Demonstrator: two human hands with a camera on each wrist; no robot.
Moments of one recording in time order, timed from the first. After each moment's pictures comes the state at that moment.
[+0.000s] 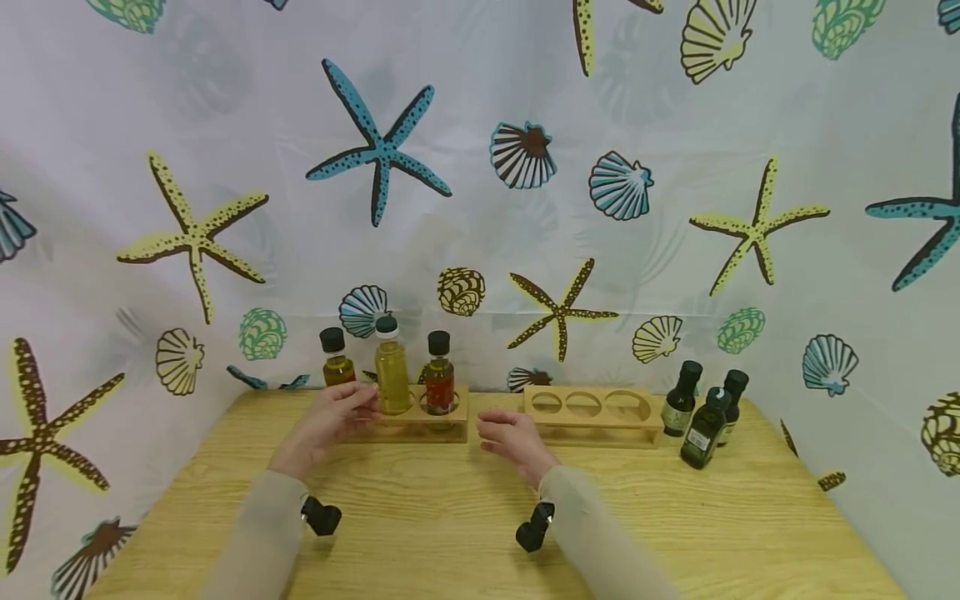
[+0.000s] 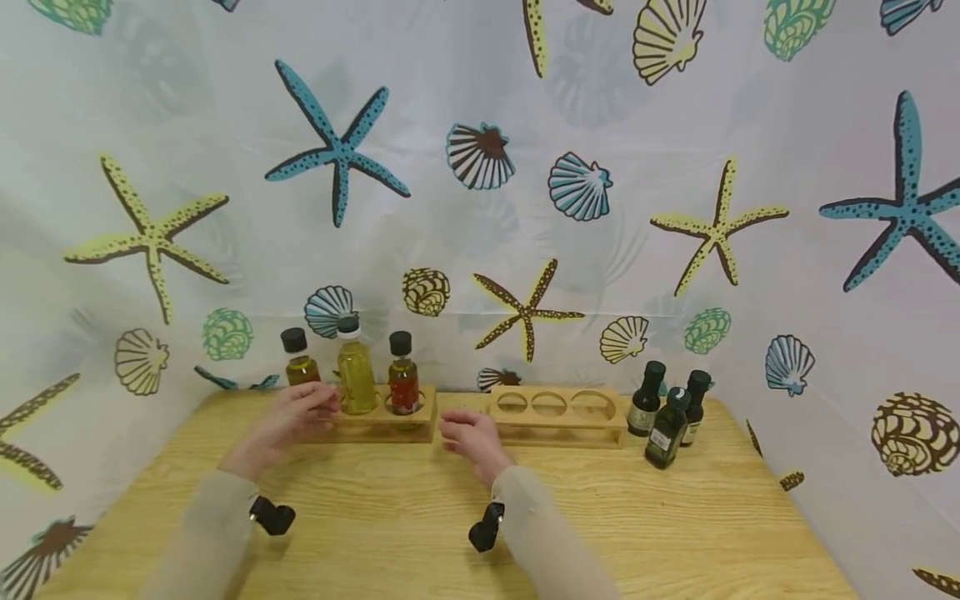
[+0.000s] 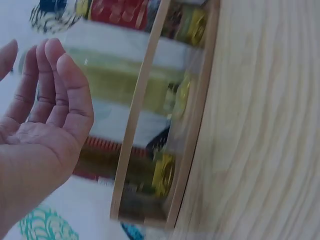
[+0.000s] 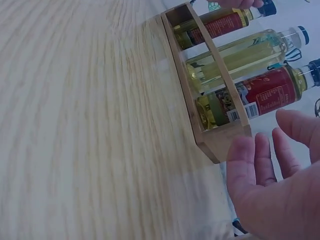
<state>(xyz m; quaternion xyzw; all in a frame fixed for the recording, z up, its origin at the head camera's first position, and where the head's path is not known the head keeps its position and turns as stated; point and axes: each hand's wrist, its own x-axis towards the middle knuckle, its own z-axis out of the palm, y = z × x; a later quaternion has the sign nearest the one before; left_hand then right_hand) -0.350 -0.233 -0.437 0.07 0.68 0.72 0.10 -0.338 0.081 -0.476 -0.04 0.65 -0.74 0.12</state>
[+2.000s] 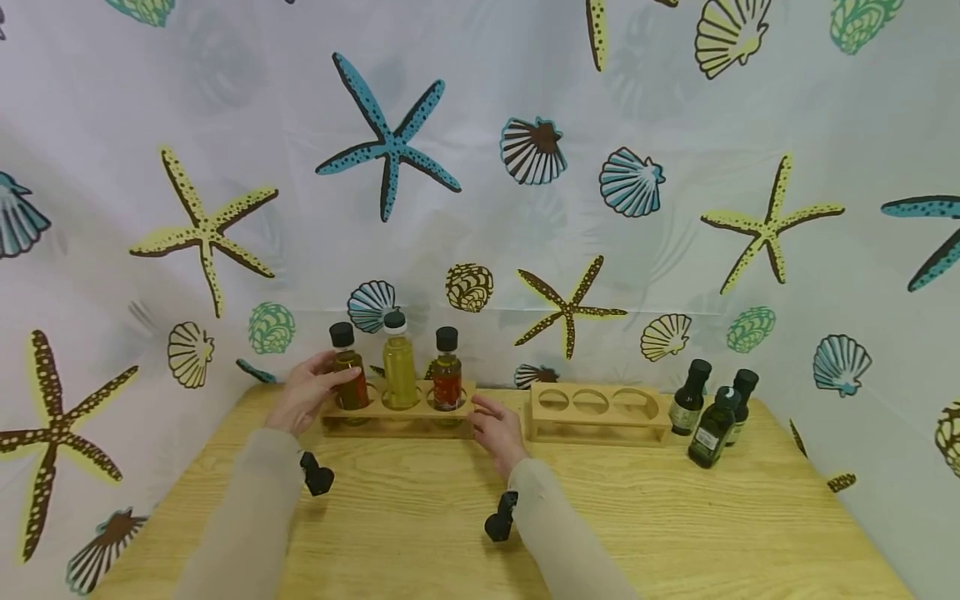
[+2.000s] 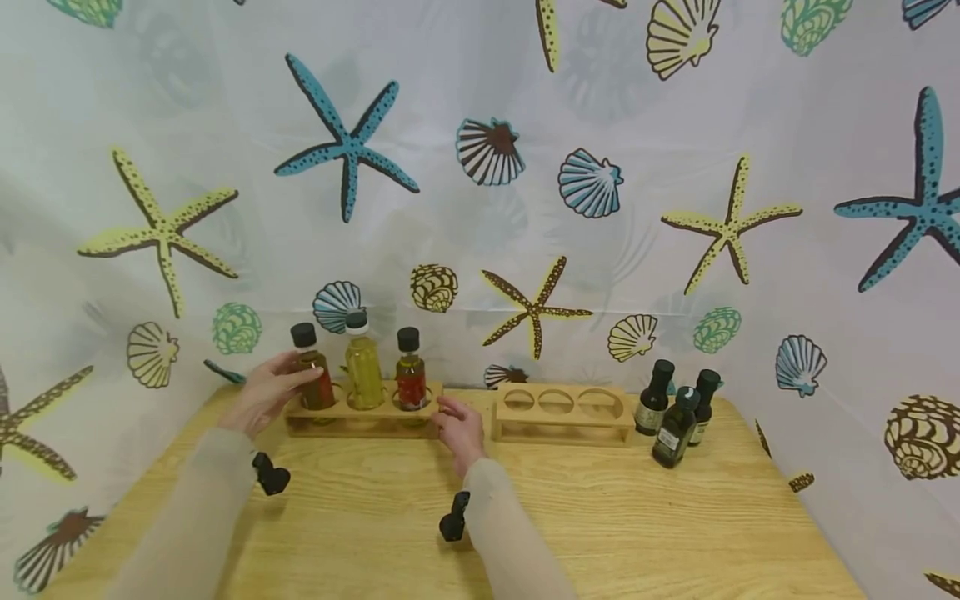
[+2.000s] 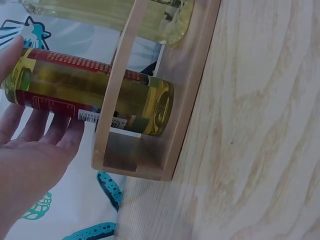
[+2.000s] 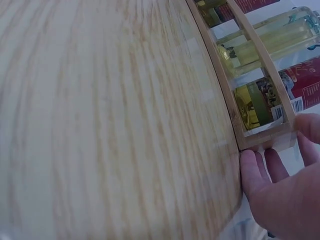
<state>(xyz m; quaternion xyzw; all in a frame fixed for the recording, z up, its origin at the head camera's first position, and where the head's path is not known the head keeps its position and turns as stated) -0.392 -0.279 -0.434 -0.01 0.73 0.68 0.03 -0.357 0.033 -0.494 0.03 0.64 -0.76 0.06</state>
